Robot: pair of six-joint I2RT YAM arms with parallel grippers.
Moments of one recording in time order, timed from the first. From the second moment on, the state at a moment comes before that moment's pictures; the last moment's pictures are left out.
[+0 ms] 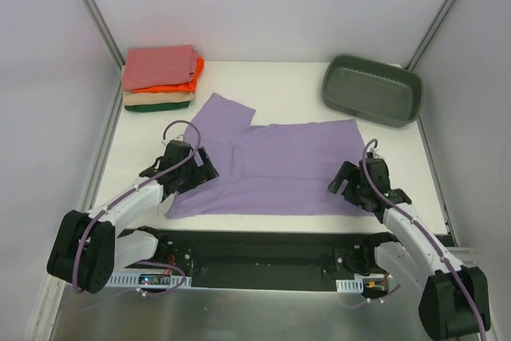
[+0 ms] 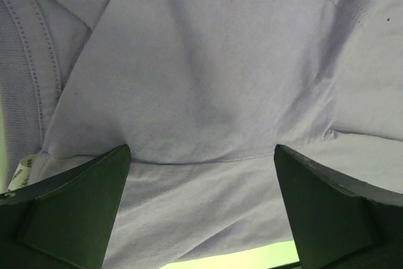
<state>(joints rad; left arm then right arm) -0.34 1.14 0.48 -0.28 0.04 -0.76 0.23 0.88 0.38 -0.45 0.03 0.64</state>
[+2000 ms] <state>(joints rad) -0.26 1.71 1.44 -0.61 -0.06 -0.61 0.13 1.31 1.00 -0.65 0.06 0.47</state>
